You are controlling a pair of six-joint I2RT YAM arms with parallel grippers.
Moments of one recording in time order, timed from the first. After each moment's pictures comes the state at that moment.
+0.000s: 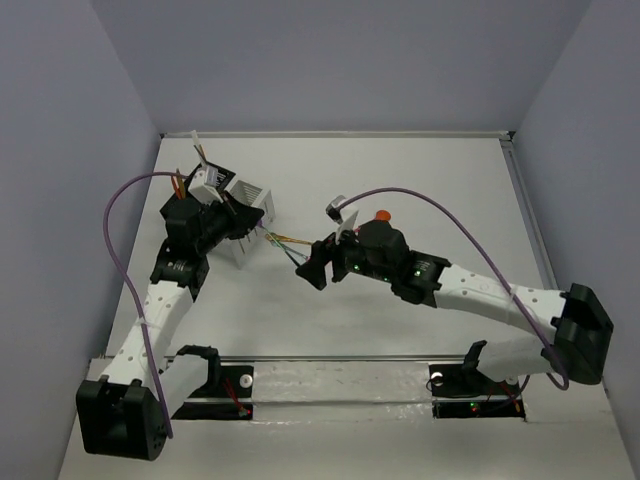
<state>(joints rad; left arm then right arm) -0.14 0.95 0.68 0.02 0.40 -0.58 1.01 1.35 0.96 0.07 -0.07 0.38</state>
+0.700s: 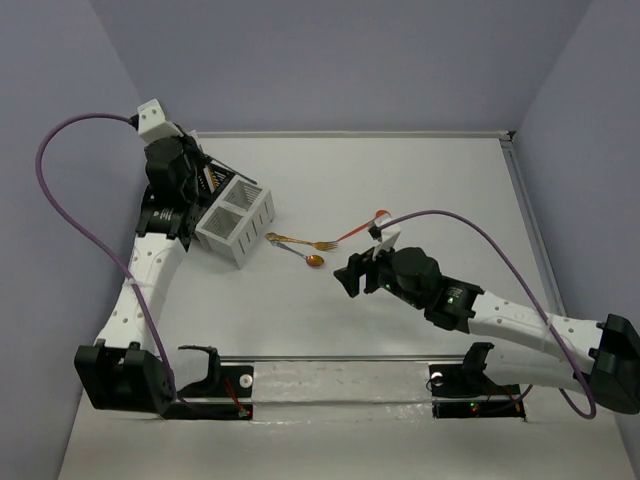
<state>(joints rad) -0.10 1.15 1.15 -0.02 -0.29 -0.38 1.01 1.04 0.65 0.09 0.23 0.35</state>
